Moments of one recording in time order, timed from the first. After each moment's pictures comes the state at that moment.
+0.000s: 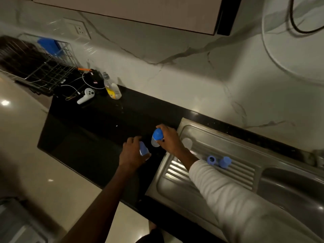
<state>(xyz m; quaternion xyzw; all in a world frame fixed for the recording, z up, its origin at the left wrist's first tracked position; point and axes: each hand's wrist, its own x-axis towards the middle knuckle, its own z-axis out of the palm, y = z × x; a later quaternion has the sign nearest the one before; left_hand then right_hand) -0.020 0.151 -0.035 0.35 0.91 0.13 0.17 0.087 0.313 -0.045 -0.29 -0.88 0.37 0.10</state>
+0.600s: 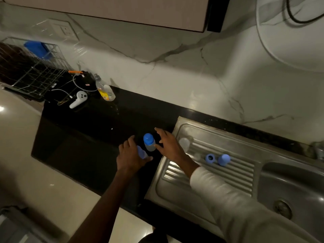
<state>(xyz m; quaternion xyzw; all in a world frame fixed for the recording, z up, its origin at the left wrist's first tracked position) -0.016 0.161 -0.027 0.31 0.92 0.14 0.21 0.103 0.311 -0.066 -0.29 -0.87 0.39 0.11</state>
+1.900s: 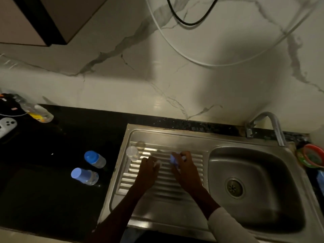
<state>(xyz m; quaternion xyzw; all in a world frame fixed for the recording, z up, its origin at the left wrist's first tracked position) 0.180 0.290 -0.134 0.55 0.75 0.28 0.24 0.374 0.343 -0.097 -0.46 -0.81 0.29 0.24</state>
